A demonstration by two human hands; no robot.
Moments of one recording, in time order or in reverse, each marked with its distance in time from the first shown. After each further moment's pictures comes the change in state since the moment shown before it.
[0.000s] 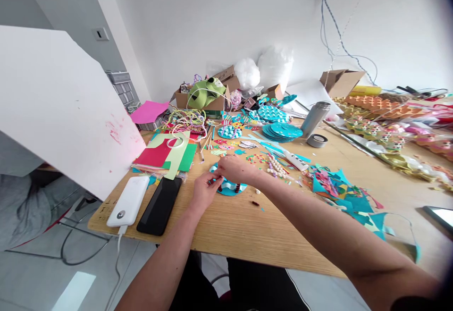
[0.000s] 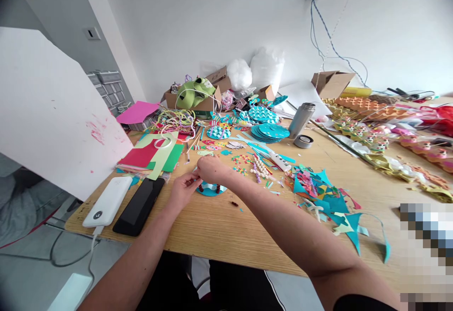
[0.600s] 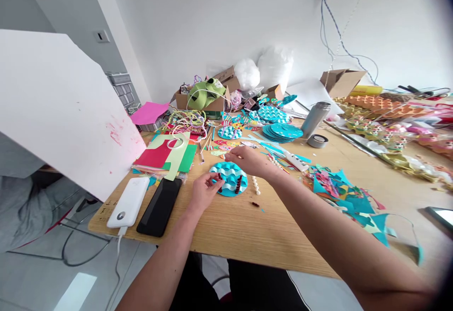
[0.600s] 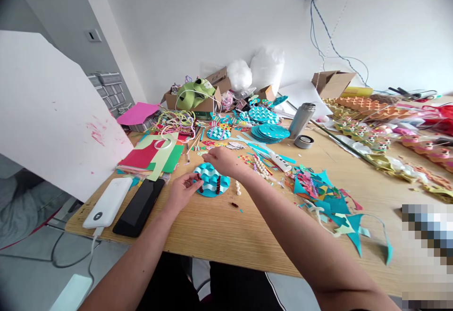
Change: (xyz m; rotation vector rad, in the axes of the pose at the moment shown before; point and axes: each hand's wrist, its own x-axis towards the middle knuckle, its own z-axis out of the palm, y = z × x) left_hand -0.001 0.014 -0.004 -0.004 -0.002 -0.089; right_hand -0.024 0.034 -0.014 0.371 0.280 0.072
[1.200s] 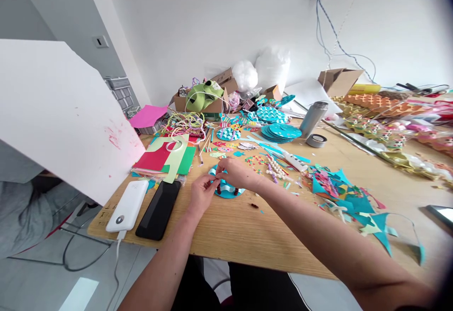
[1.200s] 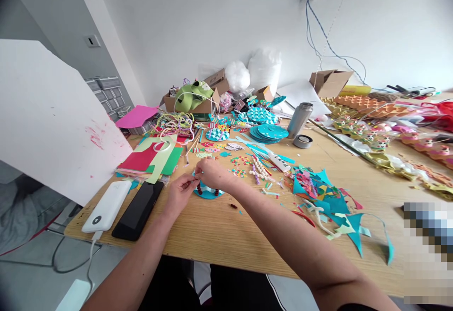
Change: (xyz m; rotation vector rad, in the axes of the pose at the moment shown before) left_hand 0.001 -0.006 -0.001 0.032 0.024 0.139; right_hand 0.005 -0.007 0.037 -0.078 -0.090 -0.130
